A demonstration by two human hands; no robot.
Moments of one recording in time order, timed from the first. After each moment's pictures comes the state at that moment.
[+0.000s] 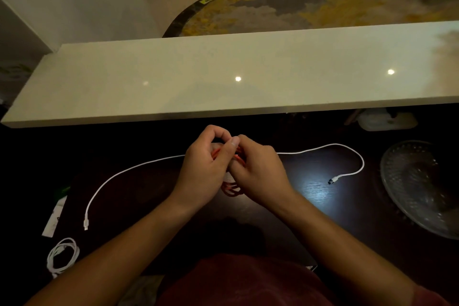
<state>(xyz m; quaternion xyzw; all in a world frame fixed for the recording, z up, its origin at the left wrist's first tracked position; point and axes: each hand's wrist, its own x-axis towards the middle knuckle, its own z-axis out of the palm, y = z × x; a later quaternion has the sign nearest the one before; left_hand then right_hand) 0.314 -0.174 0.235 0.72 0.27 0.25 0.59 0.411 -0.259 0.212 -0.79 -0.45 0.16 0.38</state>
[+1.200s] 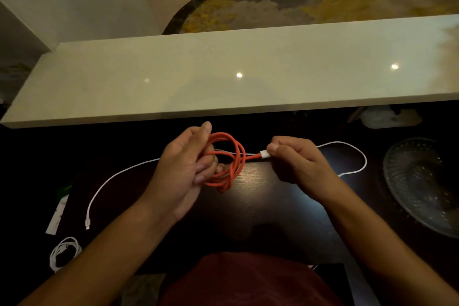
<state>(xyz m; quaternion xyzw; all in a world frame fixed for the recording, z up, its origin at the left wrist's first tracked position) 0.296 -0.164 0.258 0.45 0.29 0.21 0.82 0.464 -0.301 0.215 -0.55 -0.32 0.44 0.63</state>
